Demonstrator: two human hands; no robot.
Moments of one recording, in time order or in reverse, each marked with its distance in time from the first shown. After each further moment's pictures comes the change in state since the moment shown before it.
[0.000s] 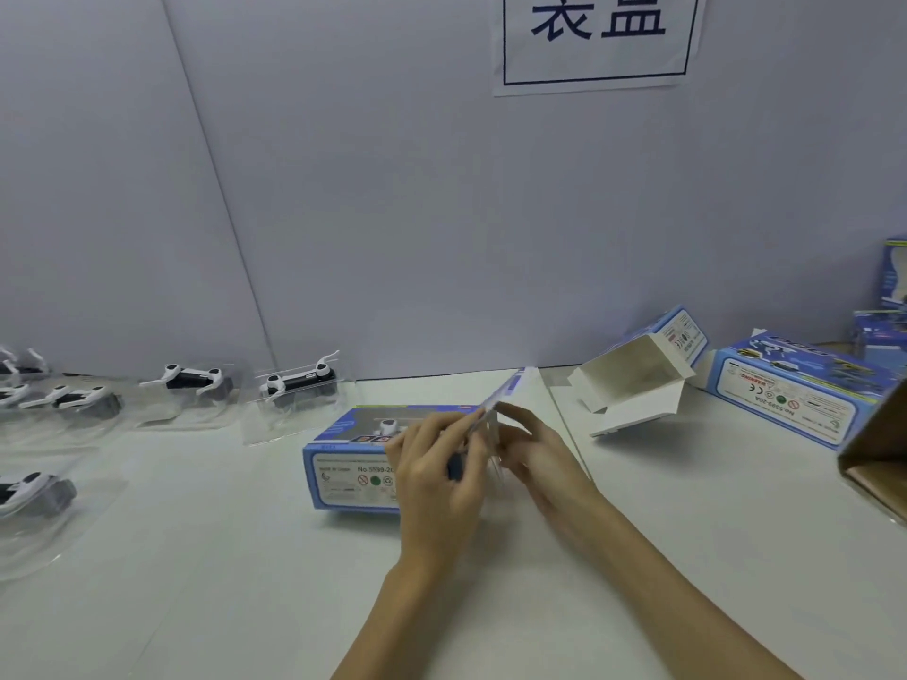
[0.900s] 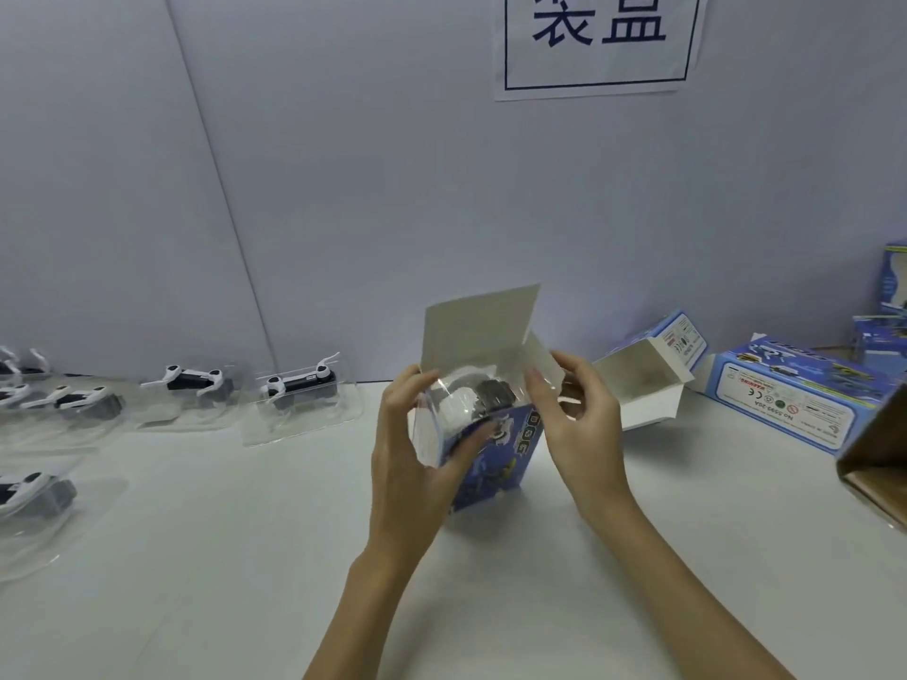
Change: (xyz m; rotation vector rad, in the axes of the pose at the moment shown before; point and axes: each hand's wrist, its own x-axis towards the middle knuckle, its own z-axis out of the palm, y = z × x) left_hand 0.024 -0.007 -0.026 -0.220 -0.071 0.022; right_hand -0.011 -0.038 -0.002 -0.238 0.391 -0.568
